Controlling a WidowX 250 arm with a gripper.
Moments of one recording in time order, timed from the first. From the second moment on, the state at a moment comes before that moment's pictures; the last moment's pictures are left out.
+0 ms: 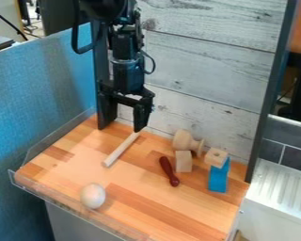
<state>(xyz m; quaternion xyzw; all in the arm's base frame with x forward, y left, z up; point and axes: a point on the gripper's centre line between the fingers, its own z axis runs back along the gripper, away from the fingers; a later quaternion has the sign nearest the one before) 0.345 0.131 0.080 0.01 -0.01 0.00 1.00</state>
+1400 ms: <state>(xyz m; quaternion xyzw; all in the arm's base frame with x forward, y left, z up) 0.421 0.094 0.008 -0.05 0.01 0.18 0.98</state>
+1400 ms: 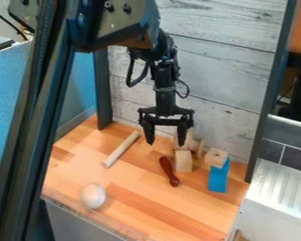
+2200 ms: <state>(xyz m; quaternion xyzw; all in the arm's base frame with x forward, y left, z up) 0.431 0.063 -0.018 -0.04 0.03 0.21 0.98</state>
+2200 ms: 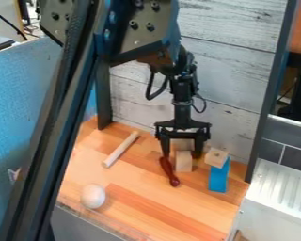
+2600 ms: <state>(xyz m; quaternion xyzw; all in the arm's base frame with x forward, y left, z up) 0.434 0.063 -0.033 -0.02 0.05 0.21 0.98</state>
